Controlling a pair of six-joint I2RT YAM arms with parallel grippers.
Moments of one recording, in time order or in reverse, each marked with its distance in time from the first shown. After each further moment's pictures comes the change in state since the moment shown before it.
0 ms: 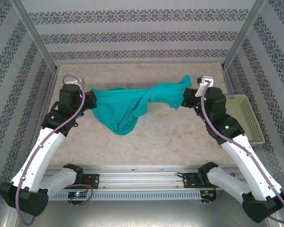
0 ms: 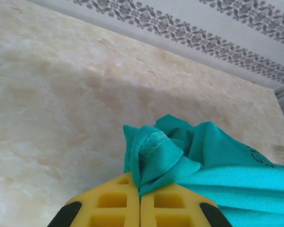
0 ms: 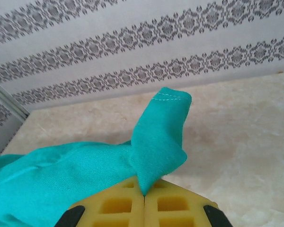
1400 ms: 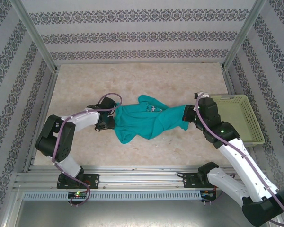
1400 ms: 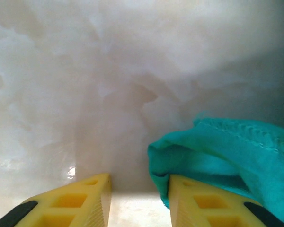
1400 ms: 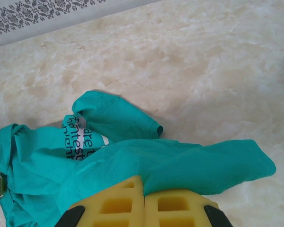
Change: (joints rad) left arm -0.134 0.647 -0.161 0.049 -0.078 -0.059; right arm -0.026 -0.043 -0.173 -0.169 -0.021 0.072
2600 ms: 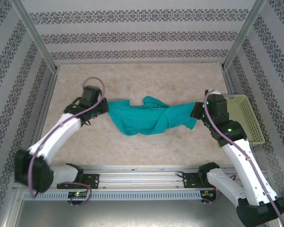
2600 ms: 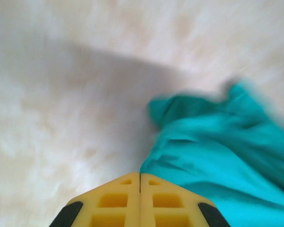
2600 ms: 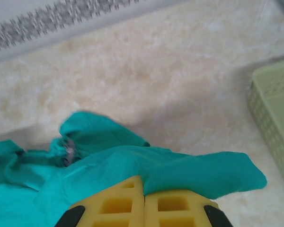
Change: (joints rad) left arm 0.055 -0.469 0.137 -0.016 0.036 -0.023; right arm -0.136 -0.004 0.120 -0.102 0.008 -0.031
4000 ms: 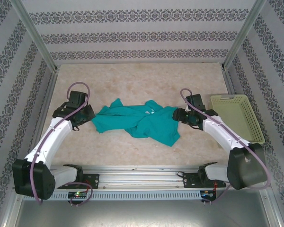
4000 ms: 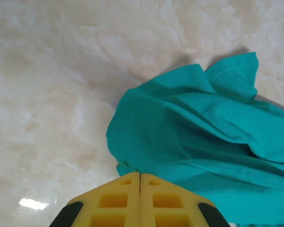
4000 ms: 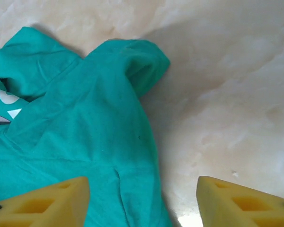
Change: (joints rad) left arm 0.202 -0.024 -0.119 -0.200 -0.019 -0.008; right arm -0.010 0.432 -0.206 0.237 -0.209 0.056
